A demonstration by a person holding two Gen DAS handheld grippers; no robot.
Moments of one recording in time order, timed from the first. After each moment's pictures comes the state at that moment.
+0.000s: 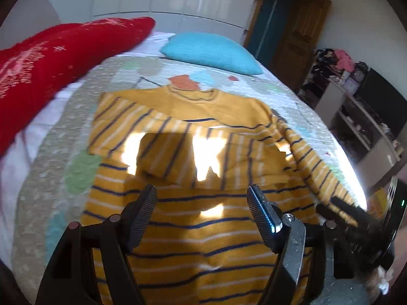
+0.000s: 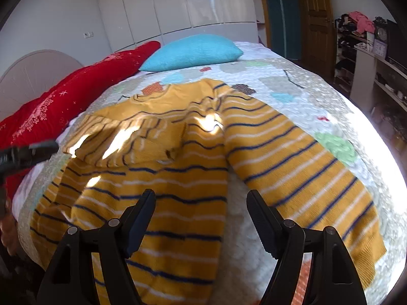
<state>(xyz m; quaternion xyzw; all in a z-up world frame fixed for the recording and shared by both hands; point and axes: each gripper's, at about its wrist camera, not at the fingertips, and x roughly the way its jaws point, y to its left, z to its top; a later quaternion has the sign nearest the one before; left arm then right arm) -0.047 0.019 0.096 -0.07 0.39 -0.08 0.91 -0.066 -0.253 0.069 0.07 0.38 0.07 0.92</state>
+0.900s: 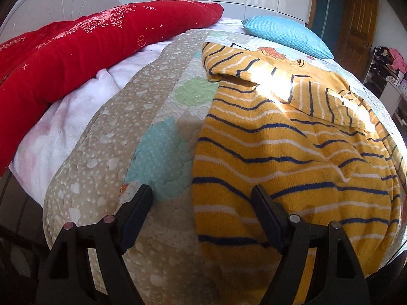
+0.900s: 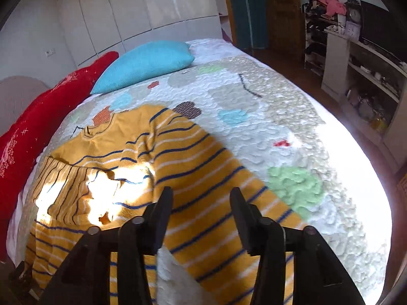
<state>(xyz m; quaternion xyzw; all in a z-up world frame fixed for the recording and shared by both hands) -0.119 0.098 0.020 -0.06 0.43 0.08 0.90 -0.014 -0.357 0.084 0.11 0.40 -0.03 0.91</state>
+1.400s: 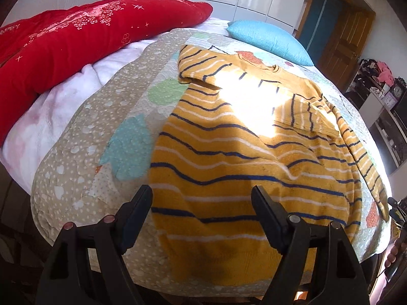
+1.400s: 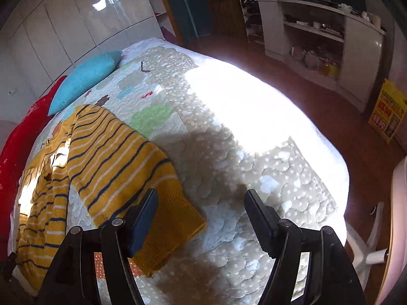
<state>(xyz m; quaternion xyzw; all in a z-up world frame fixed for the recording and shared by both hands) -0.133 0.068 0.048 -0.11 0.43 0.02 0.89 -0.153 -0.477 0.035 0.22 0.42 -0.13 0.87</state>
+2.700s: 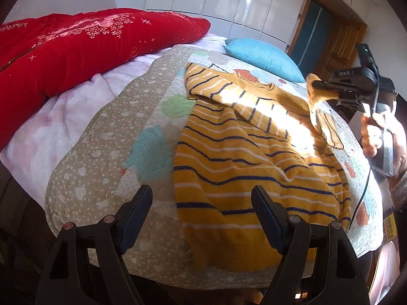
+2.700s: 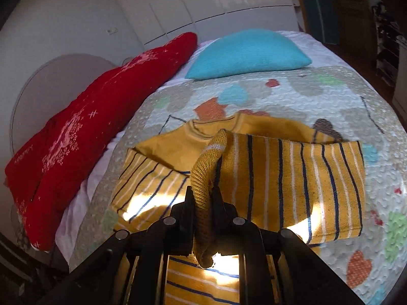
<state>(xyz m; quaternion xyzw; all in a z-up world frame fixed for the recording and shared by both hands) -0.165 0.104 0.061 -0.13 0.39 0.02 0.91 0.084 -0.137 0.142 0.11 0.43 0.19 0.88</state>
